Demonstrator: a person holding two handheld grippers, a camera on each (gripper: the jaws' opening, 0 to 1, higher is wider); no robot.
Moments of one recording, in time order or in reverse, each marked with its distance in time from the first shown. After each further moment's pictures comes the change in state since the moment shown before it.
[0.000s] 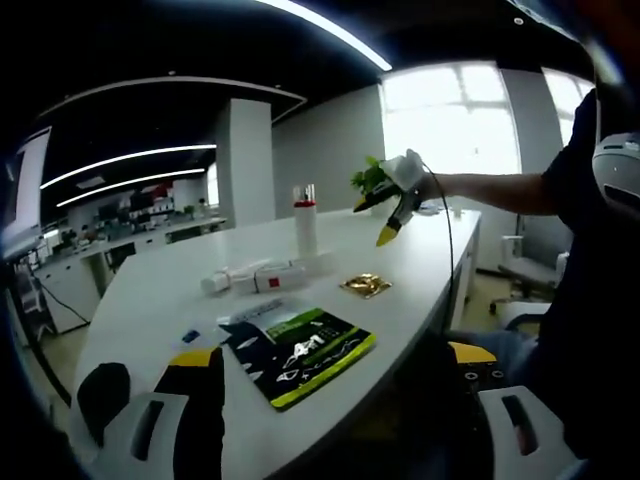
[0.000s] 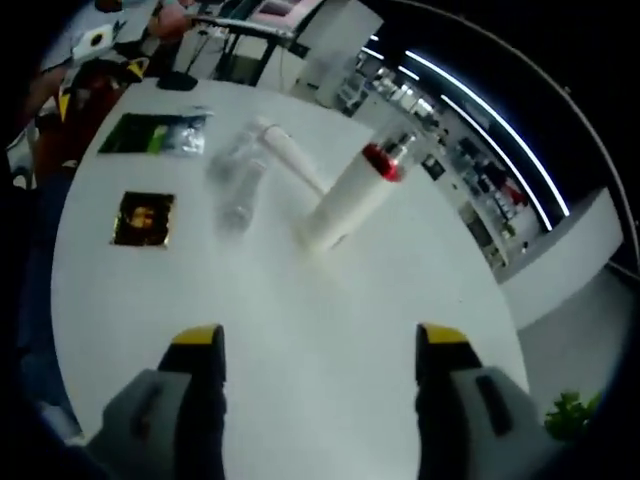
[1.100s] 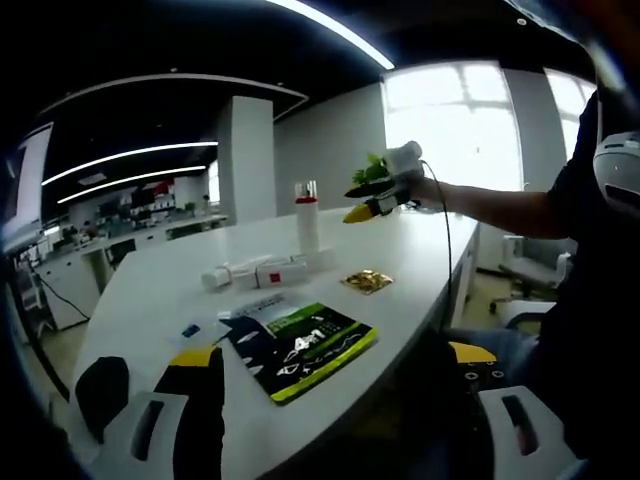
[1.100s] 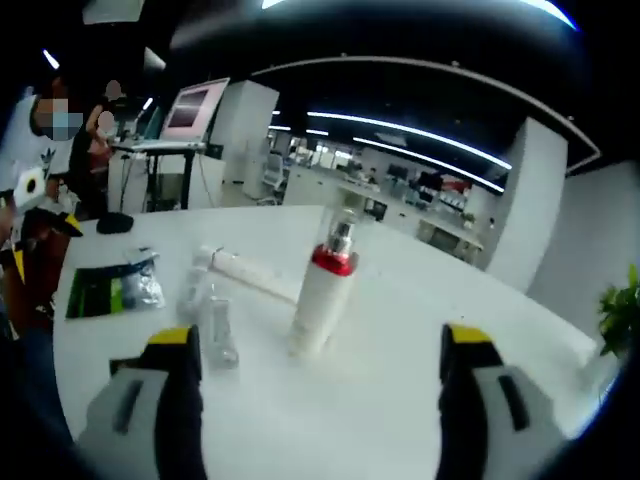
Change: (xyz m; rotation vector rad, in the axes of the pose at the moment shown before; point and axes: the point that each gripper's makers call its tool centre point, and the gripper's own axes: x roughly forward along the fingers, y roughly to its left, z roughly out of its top) left arm -0.001 0.001 -0.005 -0.006 0.009 0.002; right arm 0.008 -0.031 0.067 0.416 -0.362 -0.200
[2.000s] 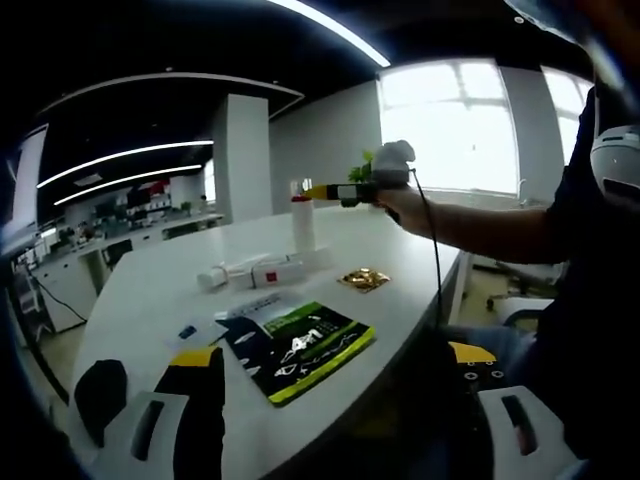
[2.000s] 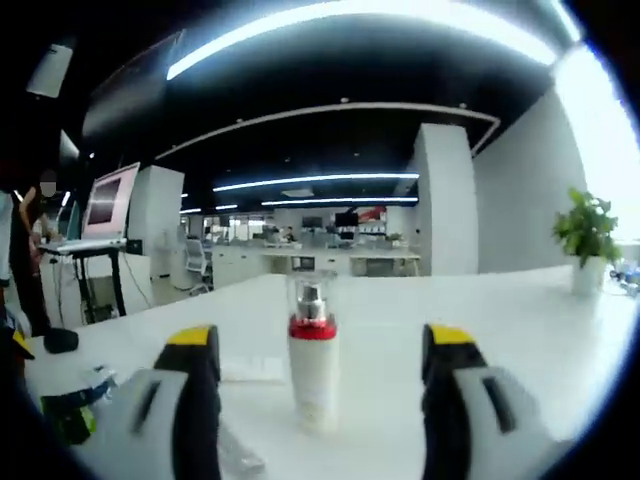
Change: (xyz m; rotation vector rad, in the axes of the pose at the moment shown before) left arm 0.000 -0.002 0.000 0.010 0.011 -0.015; right arm 0.026 -0.014 0.030 0.338 -0.253 -0.360
